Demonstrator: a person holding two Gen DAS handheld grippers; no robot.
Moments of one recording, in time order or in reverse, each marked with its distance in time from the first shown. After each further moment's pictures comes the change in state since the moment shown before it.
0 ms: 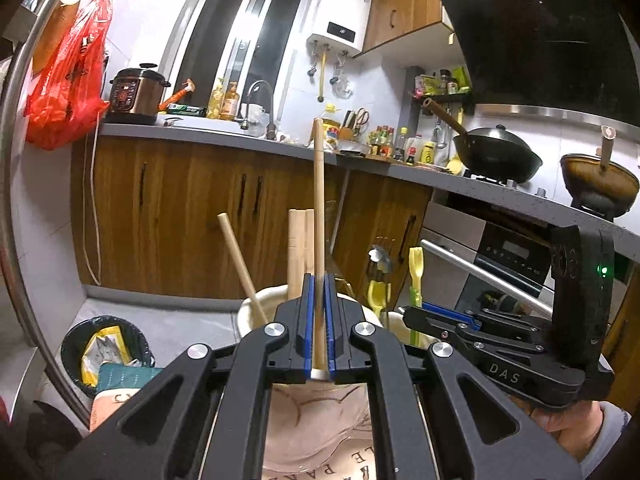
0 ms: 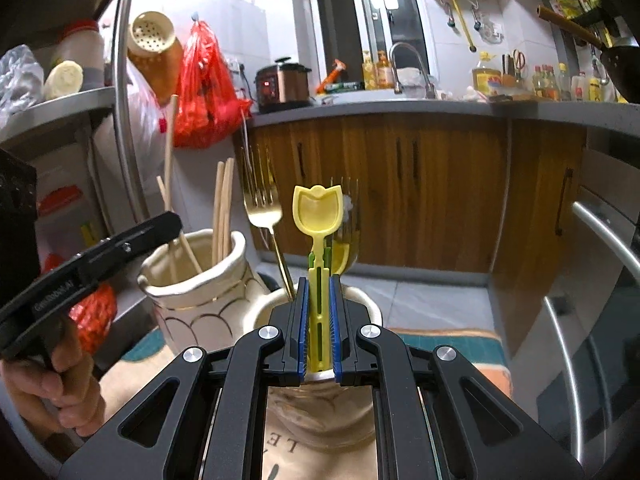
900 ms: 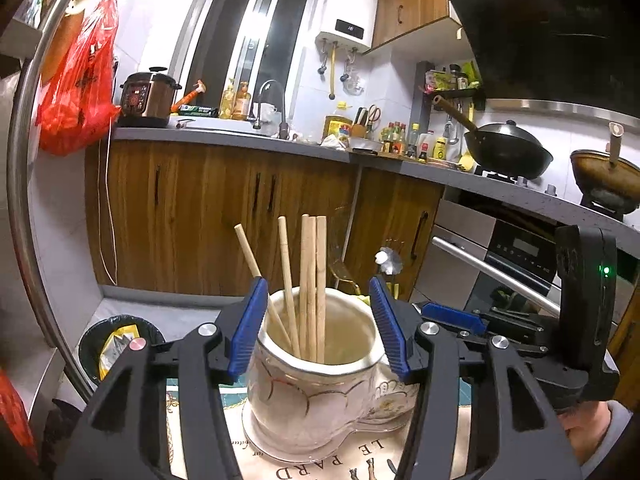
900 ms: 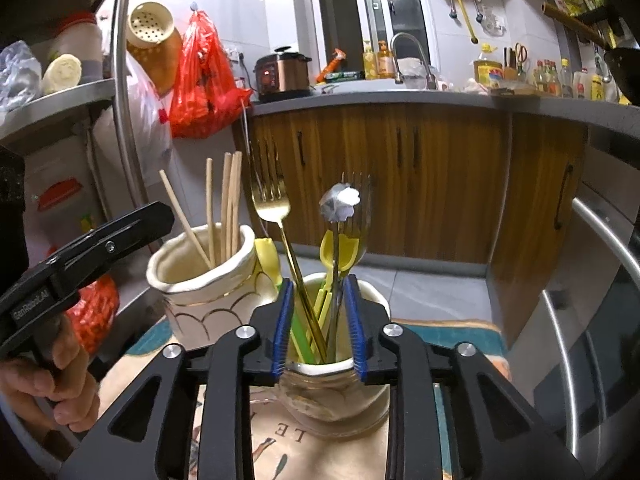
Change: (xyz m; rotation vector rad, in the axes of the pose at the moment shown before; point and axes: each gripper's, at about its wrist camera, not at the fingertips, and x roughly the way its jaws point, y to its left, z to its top) left arm -0.013 -0.004 0.009 0.020 0.008 0.045; right arm -0.008 0.006 0.004 -0.011 0.034 -0.010
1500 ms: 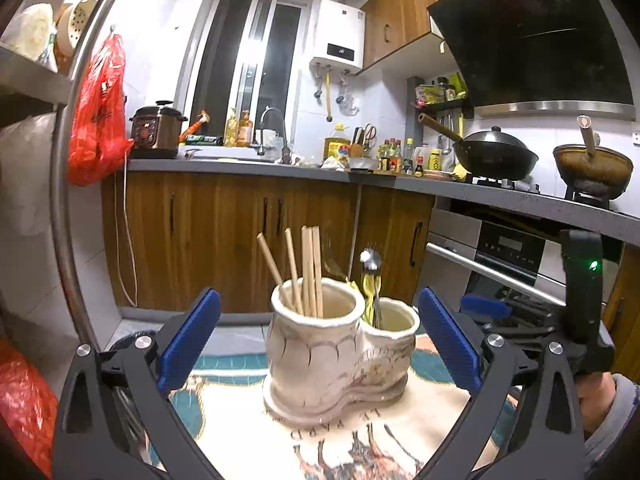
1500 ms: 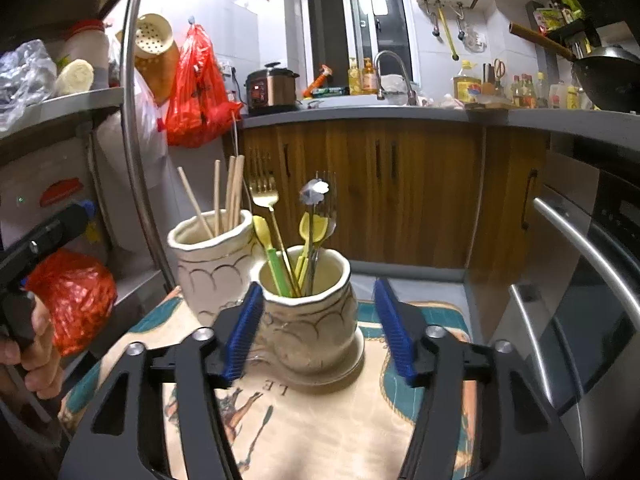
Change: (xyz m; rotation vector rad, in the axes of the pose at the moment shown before) left arm -0.079 -0.017 -0.013 0.059 -0.069 0.042; right arm -0.060 -0.003 -0.030 -0.005 -0.059 -0.057
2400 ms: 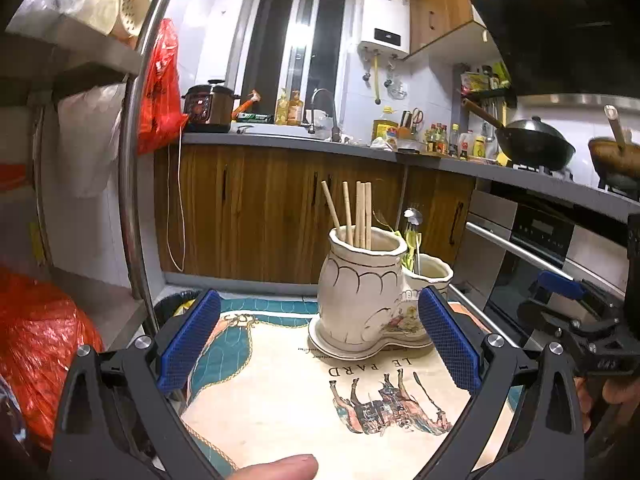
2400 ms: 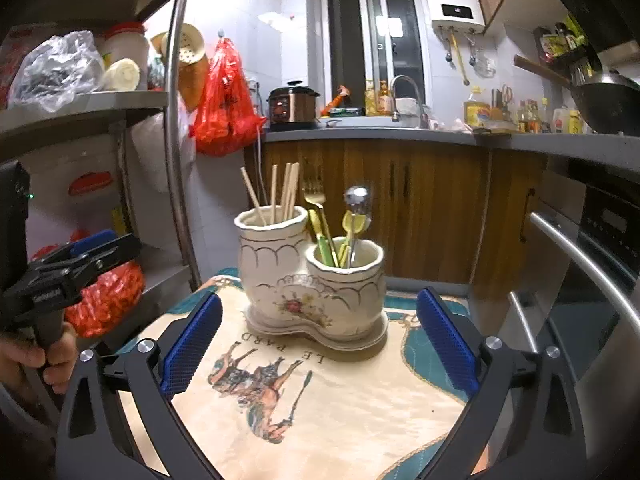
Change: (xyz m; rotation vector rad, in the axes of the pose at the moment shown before) left arm -0.043 0.013 -0.031 -0.065 0.067 0.171; right arm -0.057 0.035 -0.025 -0.058 -0.064 0.030
